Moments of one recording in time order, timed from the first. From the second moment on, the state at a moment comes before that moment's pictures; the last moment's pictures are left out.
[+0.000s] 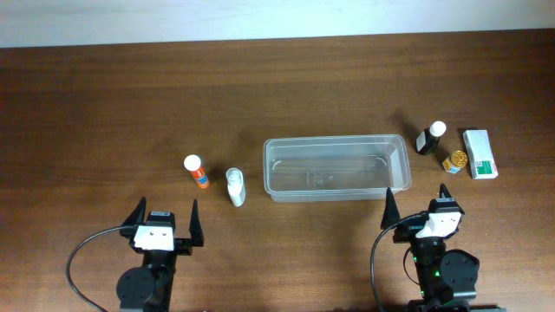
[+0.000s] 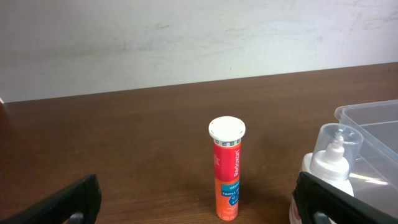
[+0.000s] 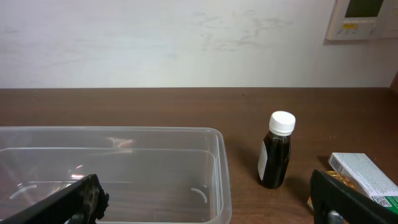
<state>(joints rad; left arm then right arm) -0.07 0.01 0.03 -0.11 -0.02 0.07 0.01 0.01 0.01 -0.08 -0.02 0.01</state>
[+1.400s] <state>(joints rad) -0.07 0.01 0.03 -0.11 -0.02 0.07 -0.11 0.41 0.74 -0.45 -0.01 -0.09</state>
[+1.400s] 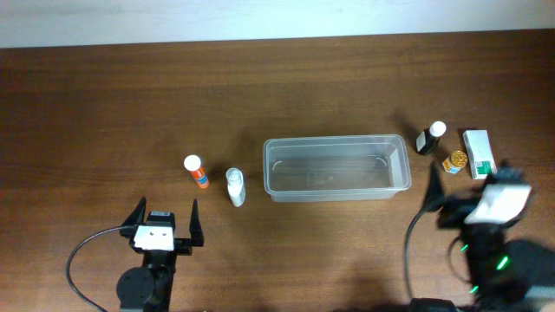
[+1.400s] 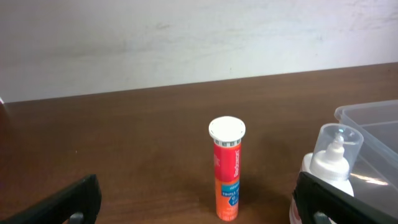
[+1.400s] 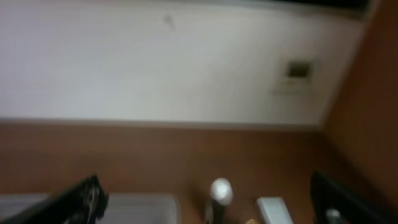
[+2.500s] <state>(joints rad) -0.07 0.01 0.03 -0.11 -0.02 0.07 -0.34 1.89 1.78 -1.17 -0.17 -0.24</state>
